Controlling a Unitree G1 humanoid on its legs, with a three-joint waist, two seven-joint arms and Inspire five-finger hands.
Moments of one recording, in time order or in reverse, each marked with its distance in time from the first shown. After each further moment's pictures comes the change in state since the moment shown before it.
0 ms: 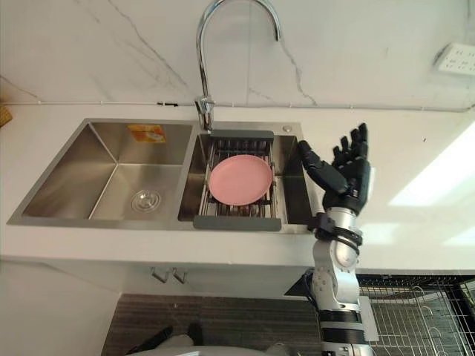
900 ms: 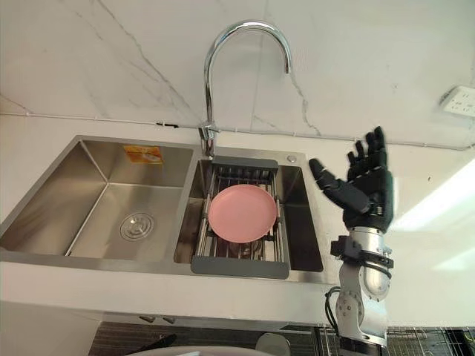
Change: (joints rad) left arm -0.012 0.013 -0.012 0.025 0.104 0.004 0.008; right arm 0.184 -0.049 -0.076 -0.150 -0.057 0.106 0.415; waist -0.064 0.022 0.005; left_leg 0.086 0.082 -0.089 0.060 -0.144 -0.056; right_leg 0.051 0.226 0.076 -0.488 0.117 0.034
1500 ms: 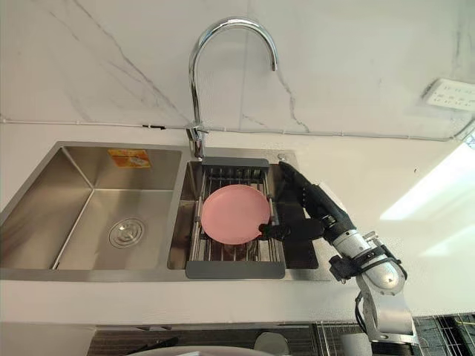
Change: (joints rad) left arm 0.002 0.014 -0.030 -0.015 0.053 0.015 -0.029; right arm 0.009 -0.254 0.059 0.059 -0.298 0.070 0.377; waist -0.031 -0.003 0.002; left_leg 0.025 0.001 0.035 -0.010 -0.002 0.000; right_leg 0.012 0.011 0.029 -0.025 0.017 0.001
